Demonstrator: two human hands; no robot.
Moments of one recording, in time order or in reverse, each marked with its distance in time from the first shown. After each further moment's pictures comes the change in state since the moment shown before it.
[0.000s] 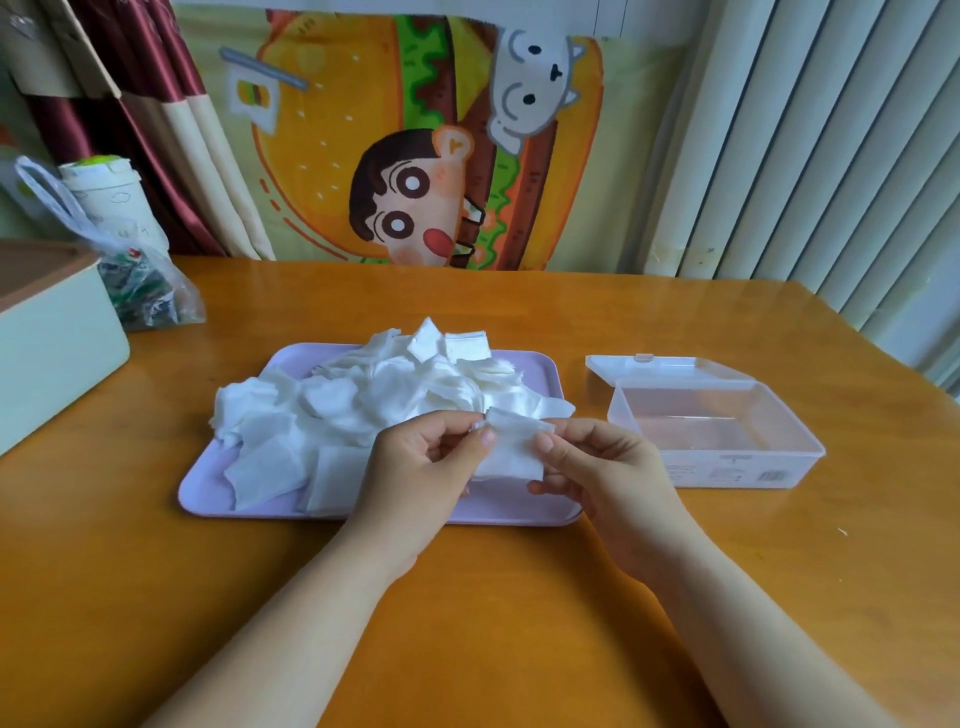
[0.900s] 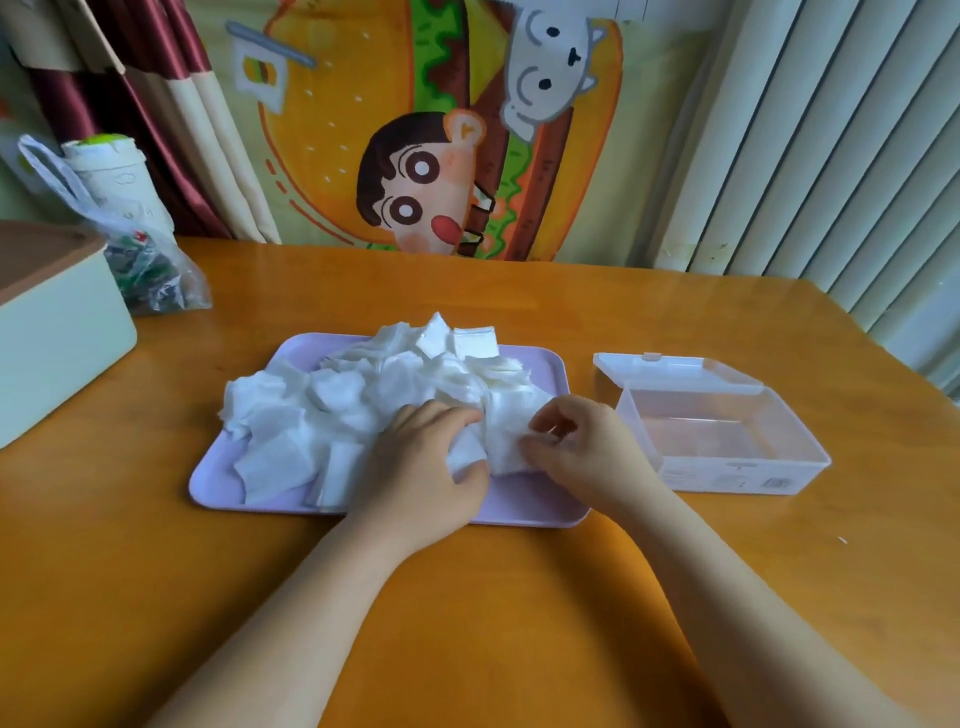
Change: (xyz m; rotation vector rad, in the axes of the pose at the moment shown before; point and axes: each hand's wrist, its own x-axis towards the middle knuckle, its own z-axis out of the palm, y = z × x) left_hand 0.023 -0.019 -0.023 0.904 -0.075 0.329; right_hand 0.044 -0.006 0.008 -1.048 0.078 -0.137
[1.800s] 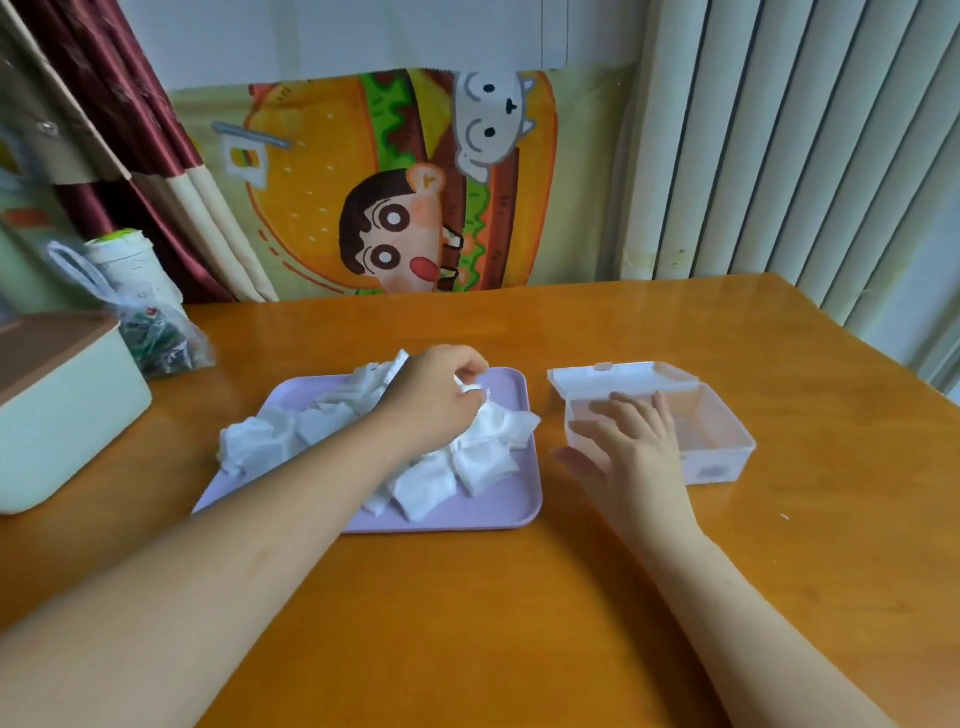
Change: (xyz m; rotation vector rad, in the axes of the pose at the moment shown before) left_hand 0.082 0.074 -0.022 -0.063 -0.130 -0.057; right_hand -0.033 0.076 -0.041 -0.312 0.503 -0.329
